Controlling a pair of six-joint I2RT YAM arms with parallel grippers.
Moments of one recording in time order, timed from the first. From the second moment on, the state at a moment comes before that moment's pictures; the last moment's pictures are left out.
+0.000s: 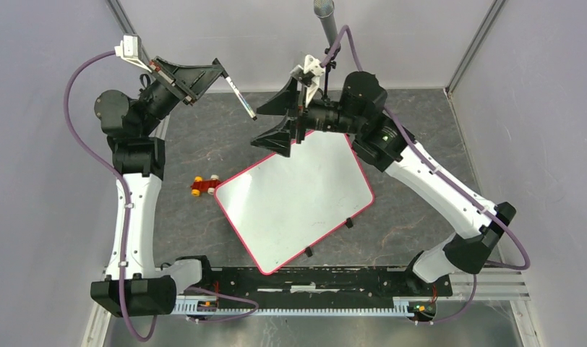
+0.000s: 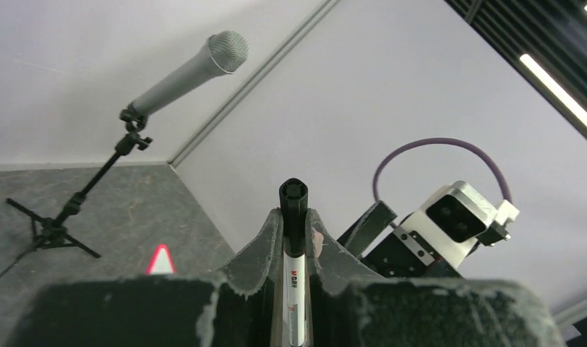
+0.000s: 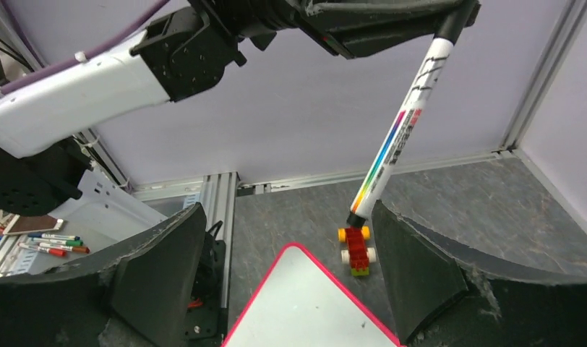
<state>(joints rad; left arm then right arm) 0.07 1.14 1.38 0.21 0.77 -1.14 0.81 1.50 1.71 -0.09 -0.65 0.17</state>
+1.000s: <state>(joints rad) 0.03 1.13 1.59 -0.28 0.96 -0.76 0.76 1.46 1.69 -0.28 -0.55 -0.06</state>
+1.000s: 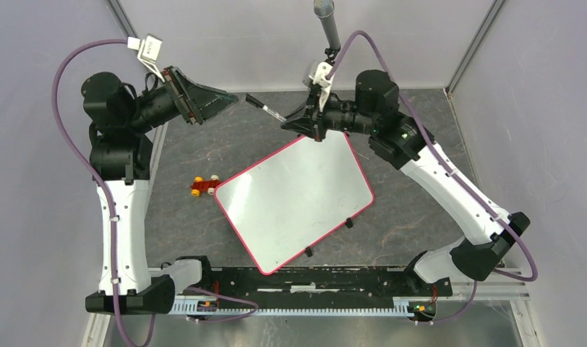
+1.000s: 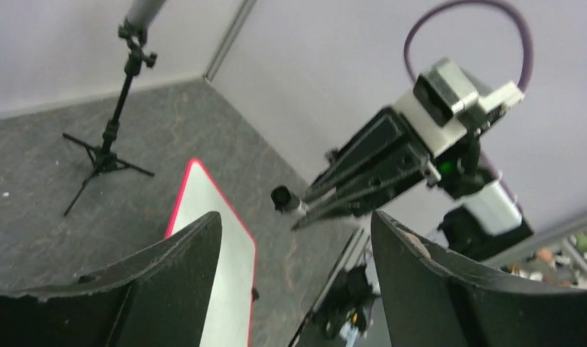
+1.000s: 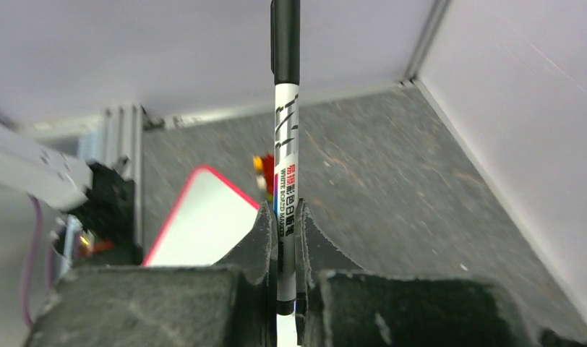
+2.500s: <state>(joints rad) -0.48 1.28 1.52 -1.12 0.97 0.16 0.71 1.32 1.47 -0.85 -0.81 -0.60</state>
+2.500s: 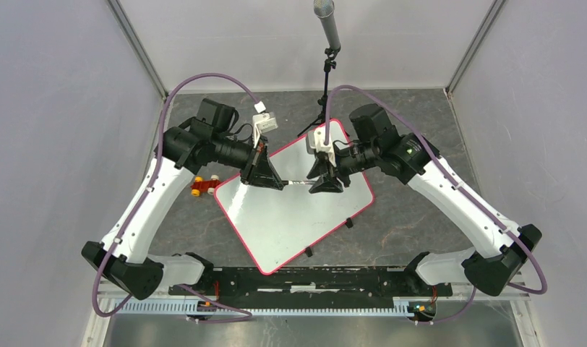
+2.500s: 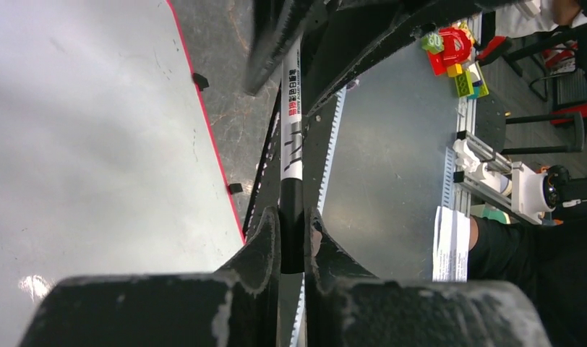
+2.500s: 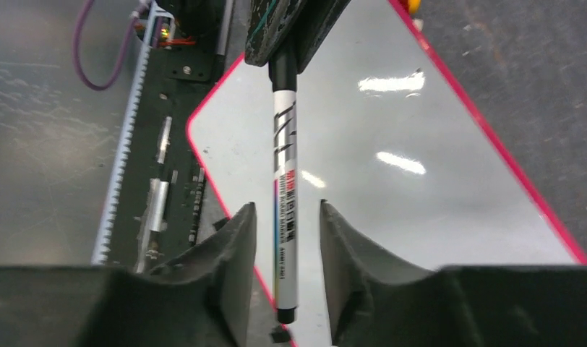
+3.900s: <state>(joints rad) -0.37 1.18 1.26 -0.47 1.17 -0.28 0.53 1.25 1.00 0.48 -1.04 0.75</state>
